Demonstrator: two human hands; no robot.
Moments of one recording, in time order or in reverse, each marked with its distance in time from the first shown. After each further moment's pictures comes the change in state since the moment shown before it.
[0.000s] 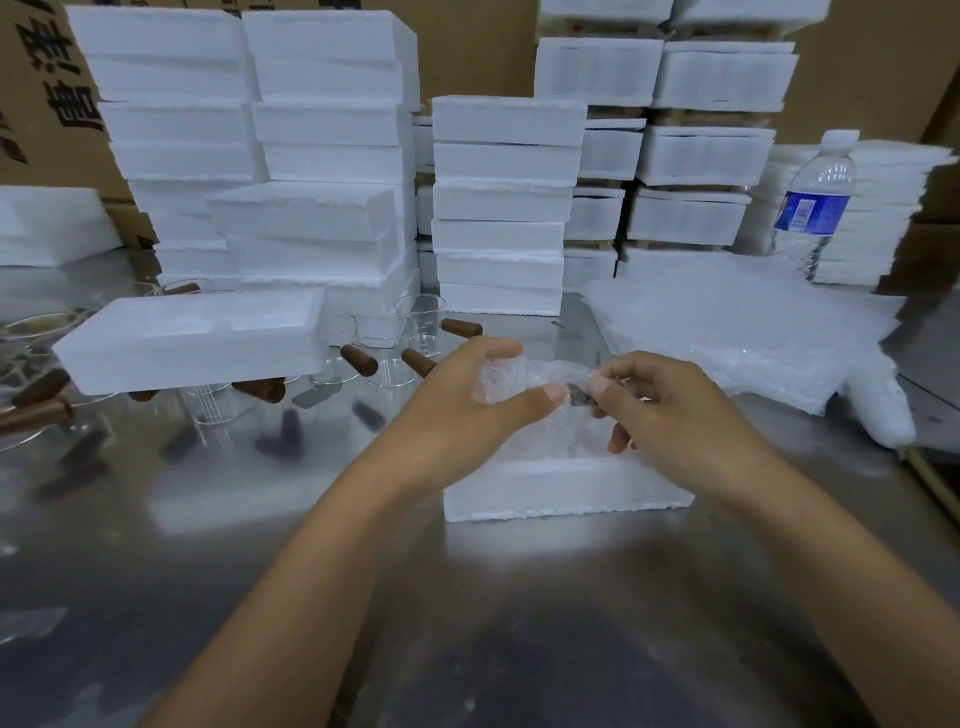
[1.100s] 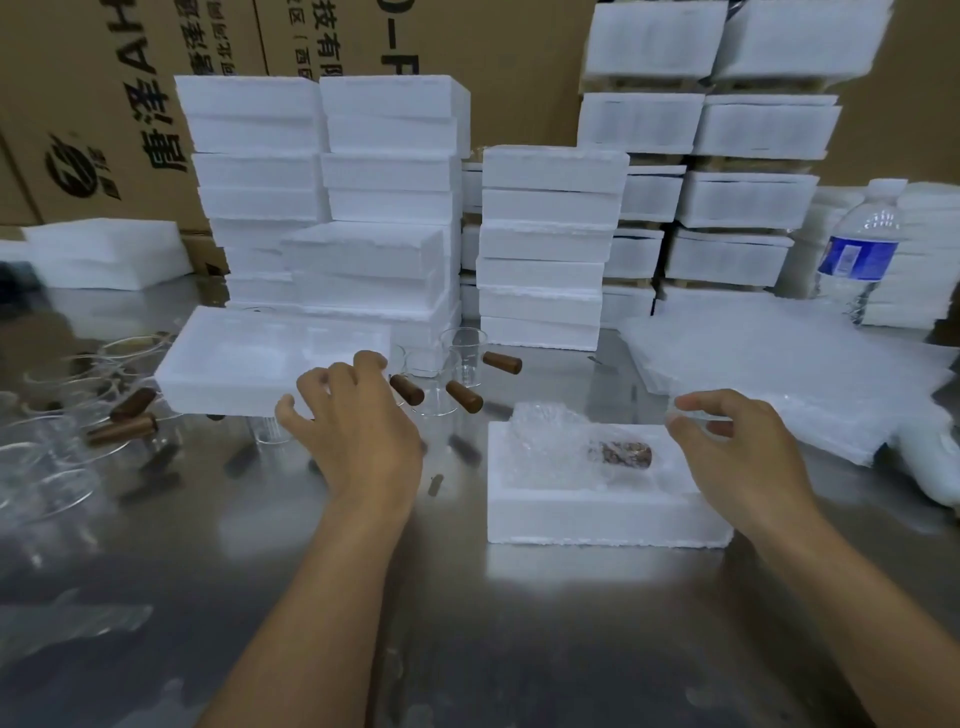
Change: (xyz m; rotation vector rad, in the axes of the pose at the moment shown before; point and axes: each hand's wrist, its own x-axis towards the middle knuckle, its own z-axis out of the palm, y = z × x) left_hand 0.009 -0.044 -0.041 0.799 0.843 -0.249; right_hand 0.010 0.017 -0.003 -0.058 0.288 0.089
